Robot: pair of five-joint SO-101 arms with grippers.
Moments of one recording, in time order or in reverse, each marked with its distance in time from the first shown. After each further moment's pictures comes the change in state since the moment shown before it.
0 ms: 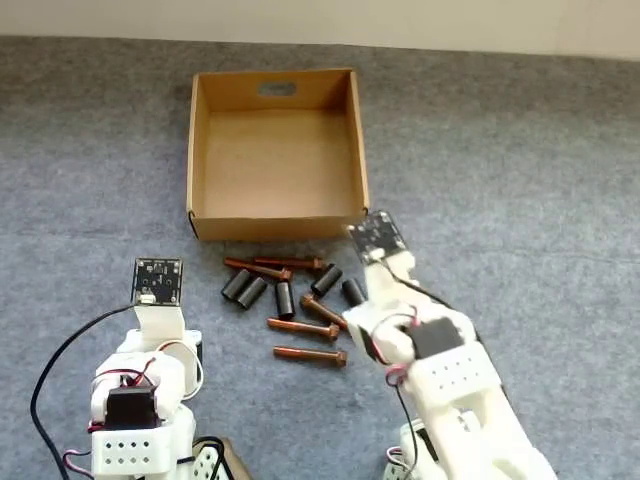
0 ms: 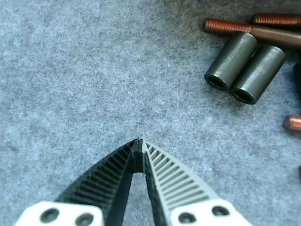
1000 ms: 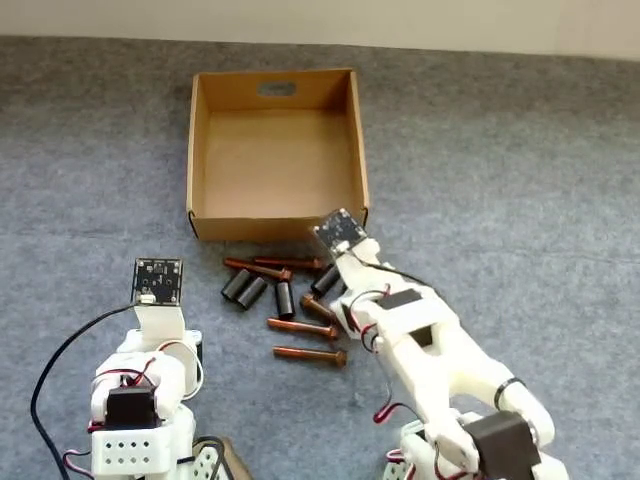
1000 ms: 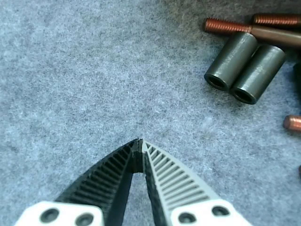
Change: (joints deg) left arm 0.0 0.0 0.0 0.0 0.0; right arm 1.1 33.7 -4.4 -24.4 12.0
